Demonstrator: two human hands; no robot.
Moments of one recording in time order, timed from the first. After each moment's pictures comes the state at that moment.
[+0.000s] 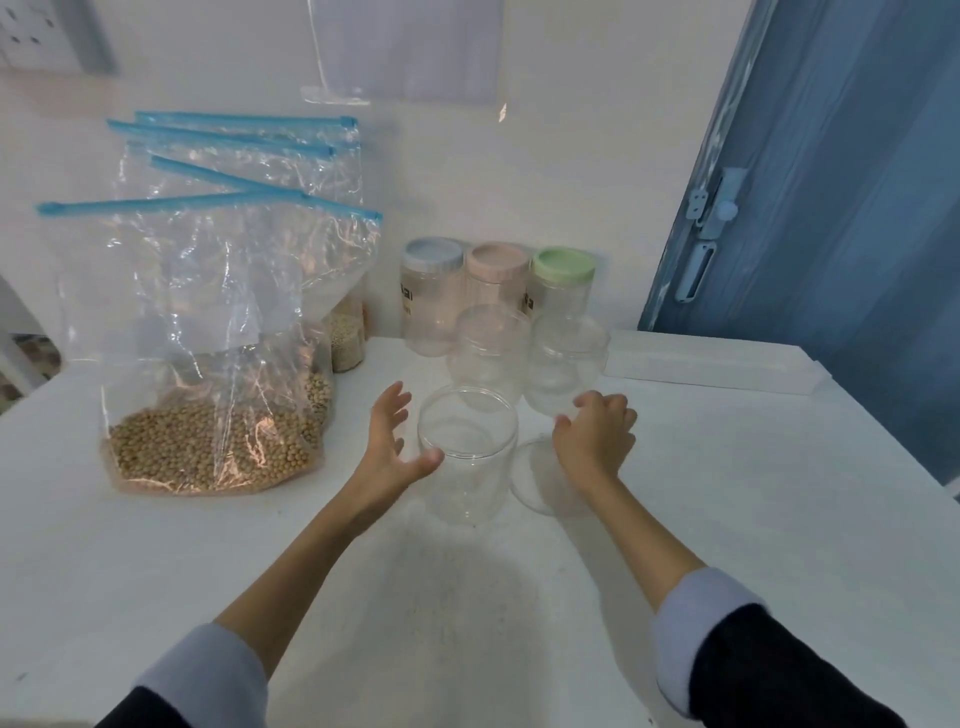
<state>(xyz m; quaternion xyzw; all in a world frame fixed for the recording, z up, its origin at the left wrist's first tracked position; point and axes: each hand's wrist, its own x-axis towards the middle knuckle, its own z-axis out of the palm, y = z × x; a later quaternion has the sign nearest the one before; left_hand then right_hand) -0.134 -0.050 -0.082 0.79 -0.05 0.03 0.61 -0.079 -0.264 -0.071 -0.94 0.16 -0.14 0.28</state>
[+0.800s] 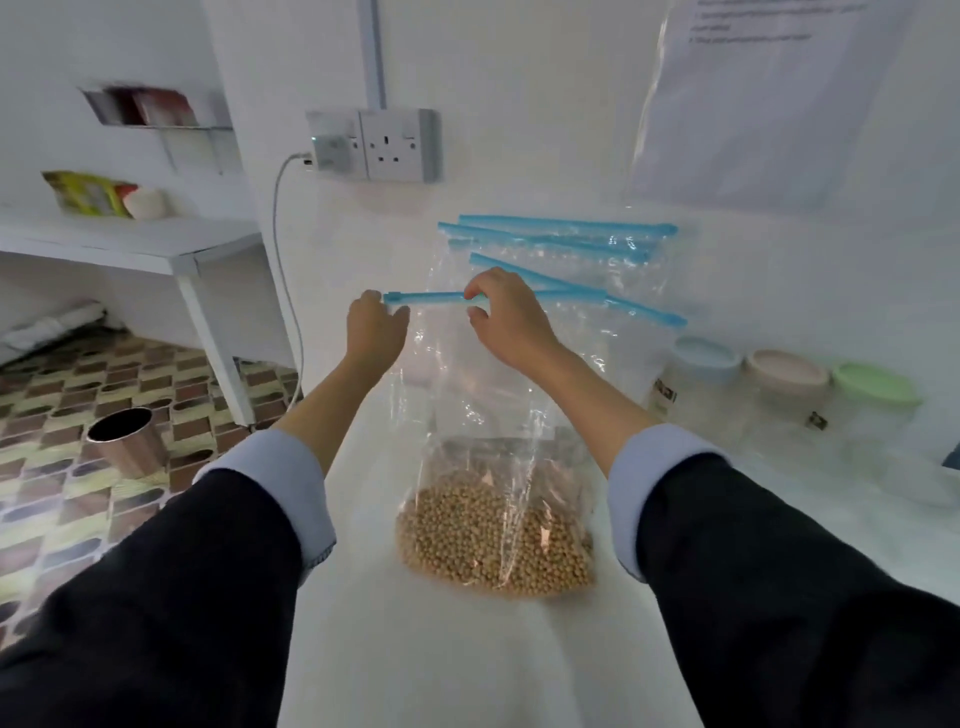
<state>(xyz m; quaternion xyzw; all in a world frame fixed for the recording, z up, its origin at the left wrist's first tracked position) -0.023 0.278 0.063 0.83 0.23 0.28 0.42 0.002 0.119 0.090 -0.87 -0.34 -0.17 0.33</state>
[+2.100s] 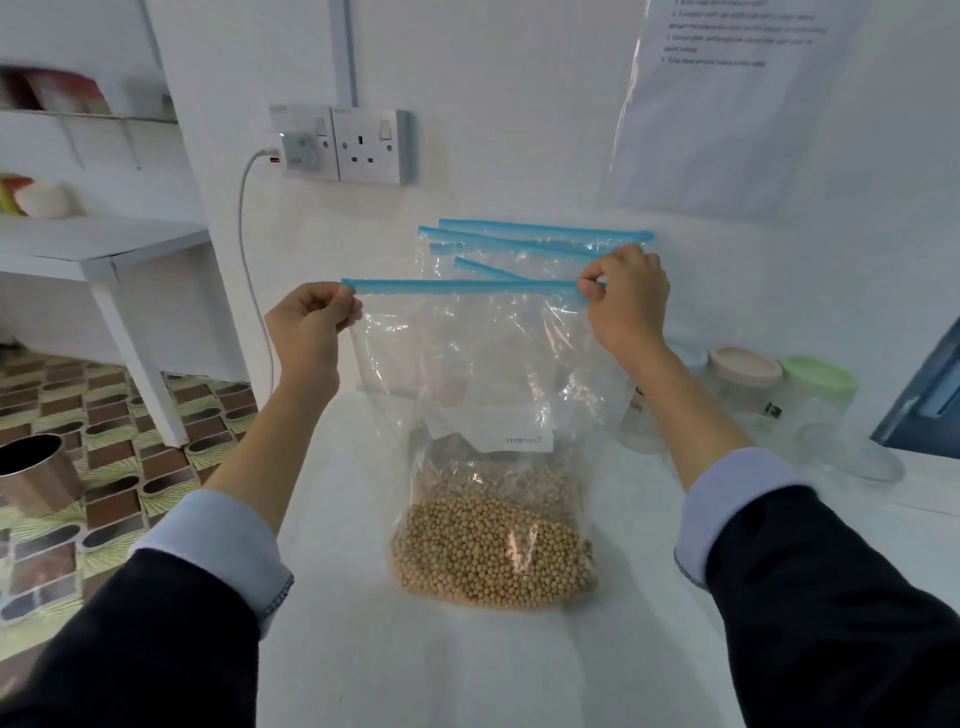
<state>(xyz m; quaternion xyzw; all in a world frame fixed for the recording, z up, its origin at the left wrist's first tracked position) -0.058 0.308 0.069 0.56 0.06 0.38 0.73 0.021 0.038 0.108 -0.91 -0.09 -0.31 0.24</state>
